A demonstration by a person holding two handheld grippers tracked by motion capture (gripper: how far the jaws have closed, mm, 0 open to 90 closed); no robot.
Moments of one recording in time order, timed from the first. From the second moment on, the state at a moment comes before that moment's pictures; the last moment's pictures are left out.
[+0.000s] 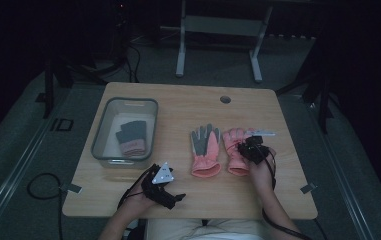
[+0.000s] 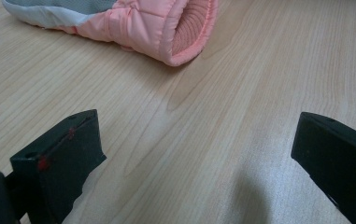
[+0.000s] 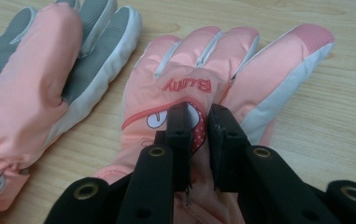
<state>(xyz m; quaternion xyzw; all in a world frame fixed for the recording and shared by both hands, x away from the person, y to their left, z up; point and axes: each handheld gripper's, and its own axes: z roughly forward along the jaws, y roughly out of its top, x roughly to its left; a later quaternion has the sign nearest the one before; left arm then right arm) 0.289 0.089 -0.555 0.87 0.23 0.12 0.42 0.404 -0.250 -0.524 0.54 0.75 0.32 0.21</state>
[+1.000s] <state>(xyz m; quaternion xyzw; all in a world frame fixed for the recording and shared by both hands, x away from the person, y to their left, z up) 0.288 0.089 -0.556 0.87 0.22 0.11 0.43 0.406 -0.254 -0.527 0.40 0.84 0.30 0.22</state>
